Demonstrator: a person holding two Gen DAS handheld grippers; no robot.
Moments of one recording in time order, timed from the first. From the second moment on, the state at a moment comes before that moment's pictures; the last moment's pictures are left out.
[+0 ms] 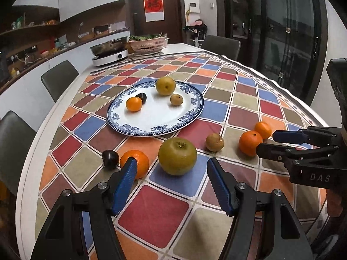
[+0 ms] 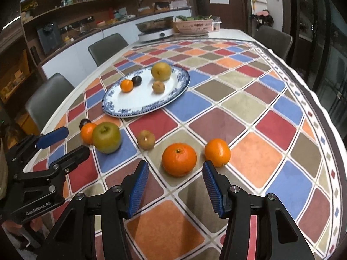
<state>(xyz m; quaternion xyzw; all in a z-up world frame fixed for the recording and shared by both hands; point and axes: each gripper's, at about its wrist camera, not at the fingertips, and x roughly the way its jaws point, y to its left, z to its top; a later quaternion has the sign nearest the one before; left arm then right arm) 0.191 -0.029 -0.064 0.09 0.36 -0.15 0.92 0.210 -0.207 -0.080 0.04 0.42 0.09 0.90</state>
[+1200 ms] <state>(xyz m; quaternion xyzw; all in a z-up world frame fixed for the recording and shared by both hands) 0.241 -0.040 -0.093 0.08 0.42 -0.18 0.89 0.244 -0.200 -0.109 0.02 0.45 0.10 0.89</state>
